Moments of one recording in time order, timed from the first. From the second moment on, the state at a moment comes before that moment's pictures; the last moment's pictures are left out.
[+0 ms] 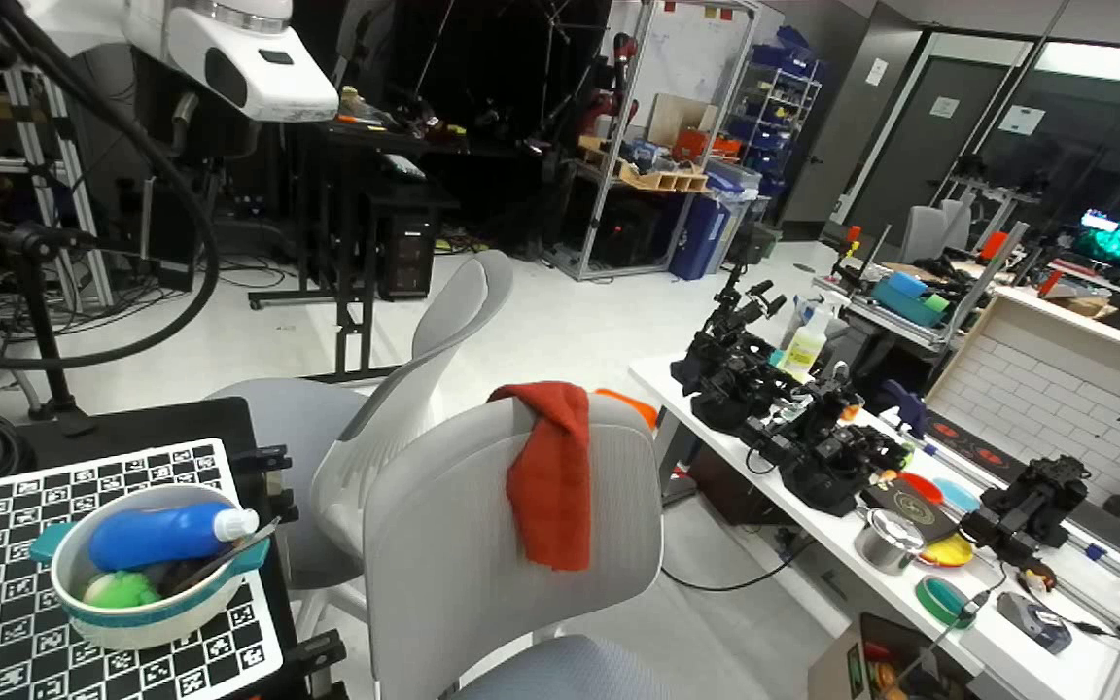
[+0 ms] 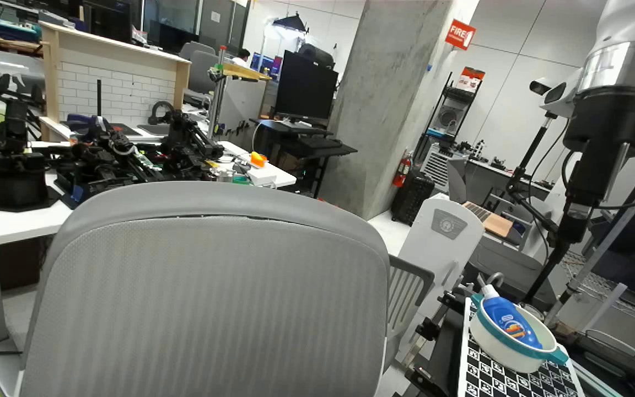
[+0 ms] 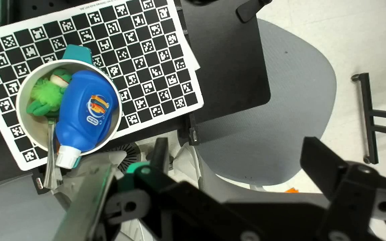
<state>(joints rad) 0.11 -0.68 0.05 -2.73 0.30 1.91 0.20</state>
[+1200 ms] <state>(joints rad) -0.01 -0.28 -0.04 -2.37 0.26 2.15 0.05</state>
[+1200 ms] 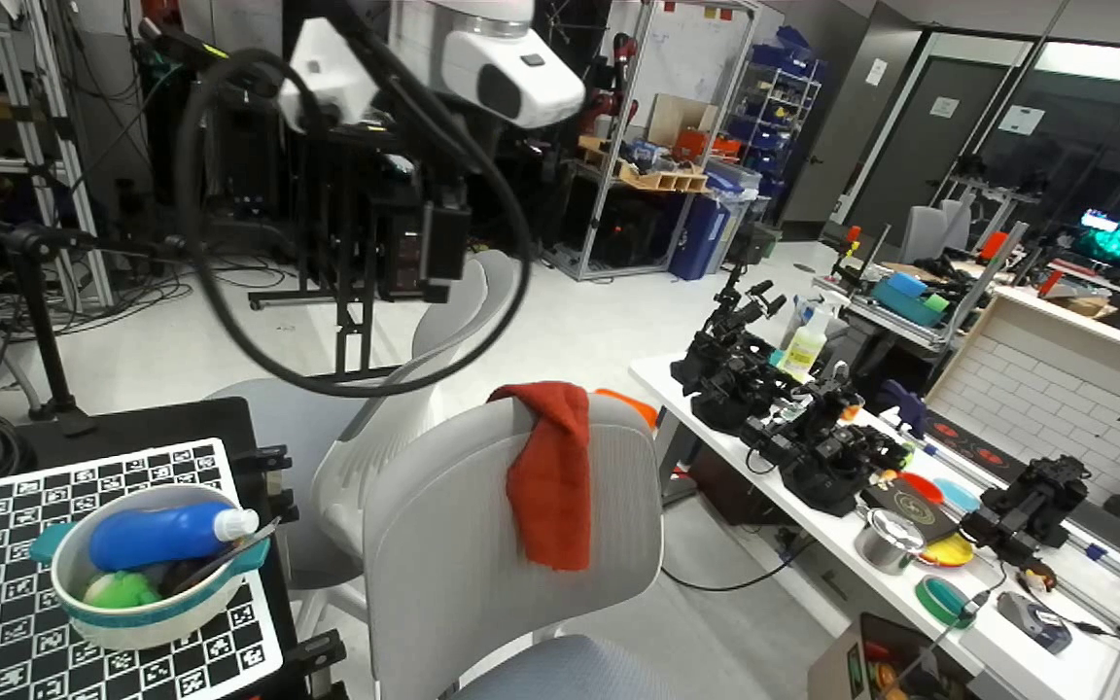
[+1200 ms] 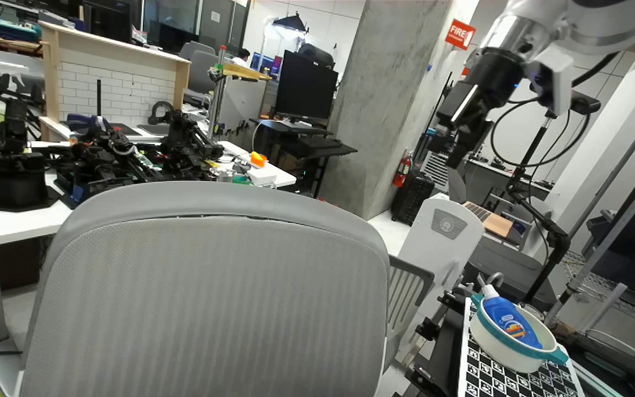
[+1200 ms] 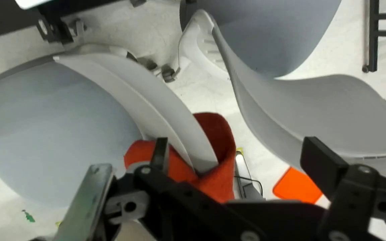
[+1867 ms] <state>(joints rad) -0.01 0.33 -0.04 -1.85 0.30 2.32 0.19</state>
